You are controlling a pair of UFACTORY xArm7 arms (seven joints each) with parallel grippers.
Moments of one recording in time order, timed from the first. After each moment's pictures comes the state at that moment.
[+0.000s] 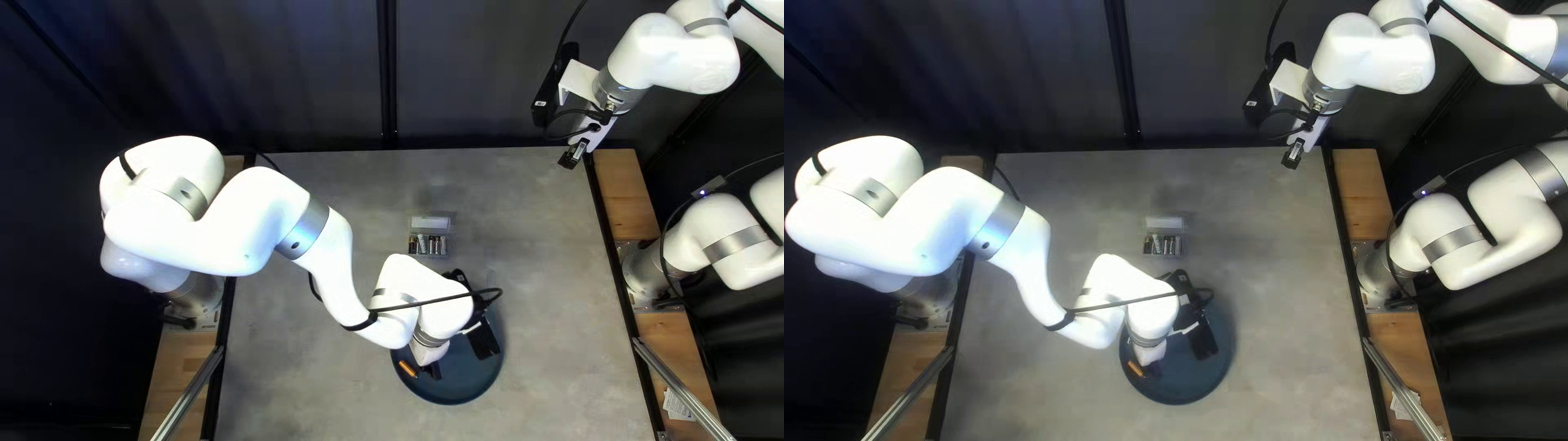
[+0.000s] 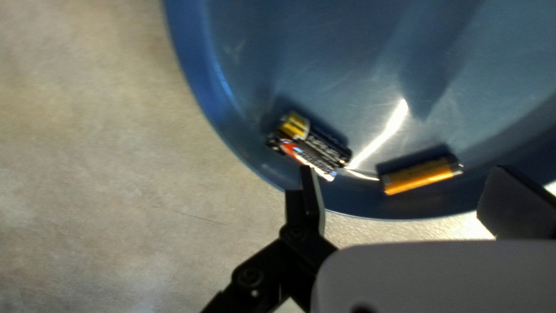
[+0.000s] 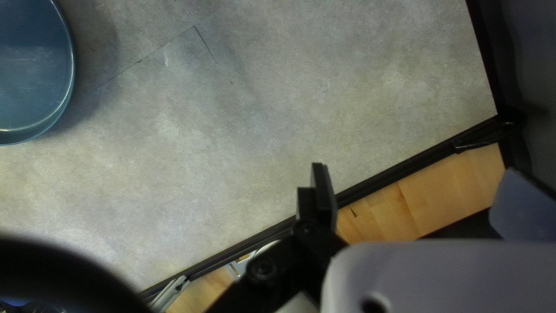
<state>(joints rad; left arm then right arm) 0.02 0.51 -0.32 1.29 0.13 0.93 -0.67 0.30 -0.87 -0.58 0.73 -0.55 1.49 0.43</state>
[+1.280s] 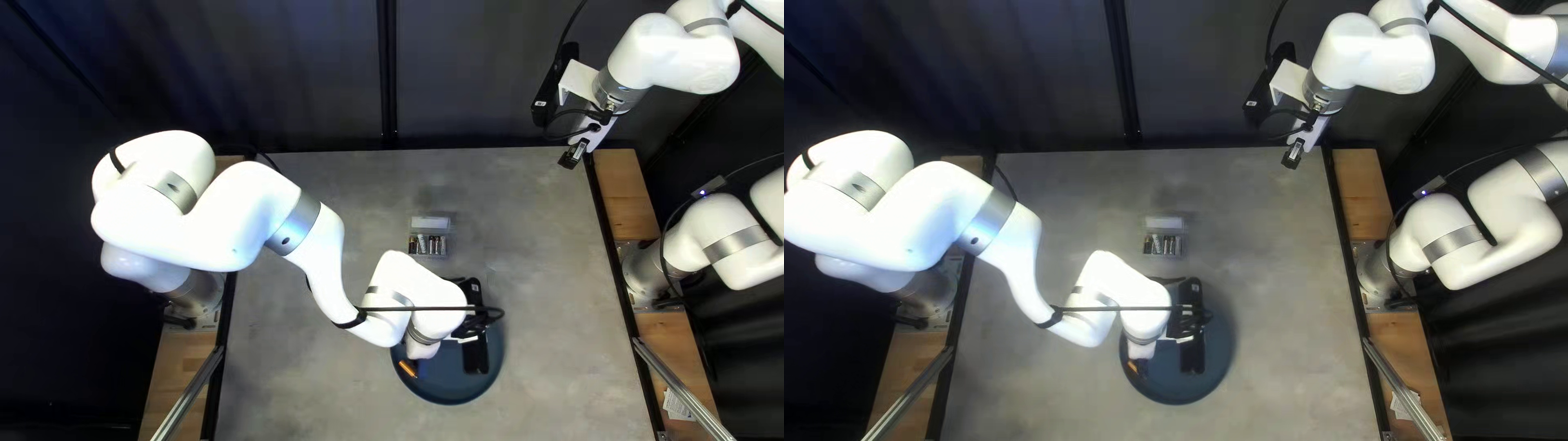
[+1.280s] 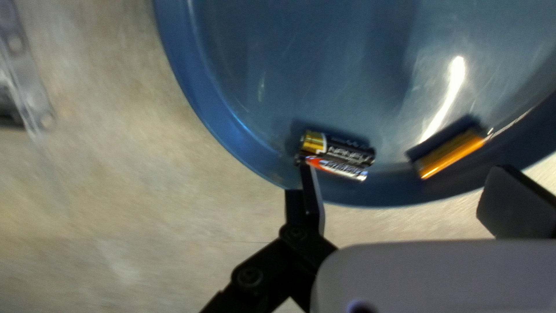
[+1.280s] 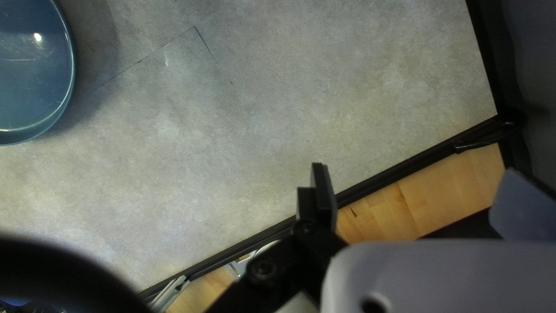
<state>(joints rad) 0.08 0.48 -0.39 1.27 0.23 0.99 -0.18 0.30 -0.87 -0.58 0.73 -0.55 1.49 0.43</state>
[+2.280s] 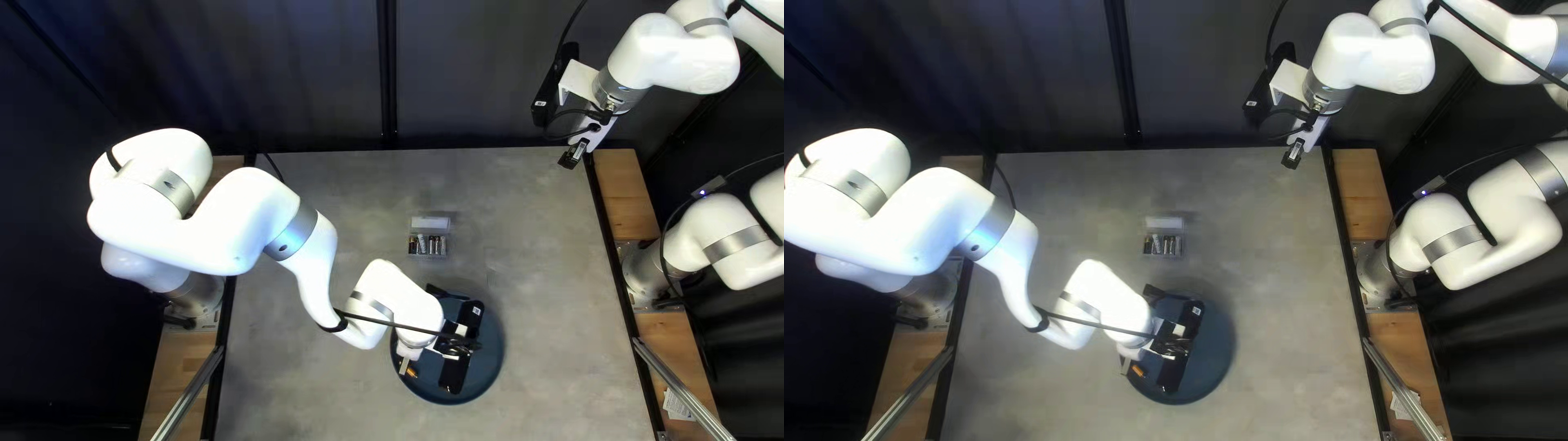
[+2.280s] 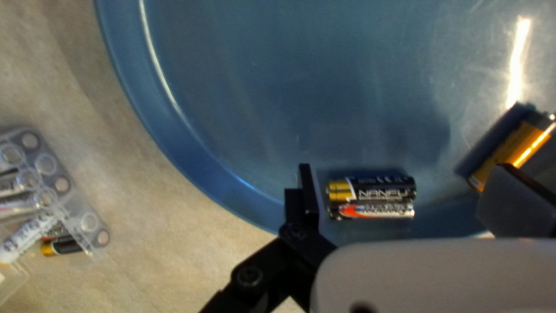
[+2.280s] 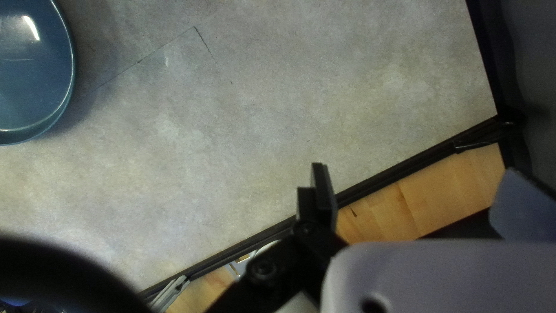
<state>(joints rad) 0.07 0.47 -0.37 1.16 0.36 0.76 -0.15 0.30 -0.87 -0.58 0.73 -0.55 1.49 0.43</state>
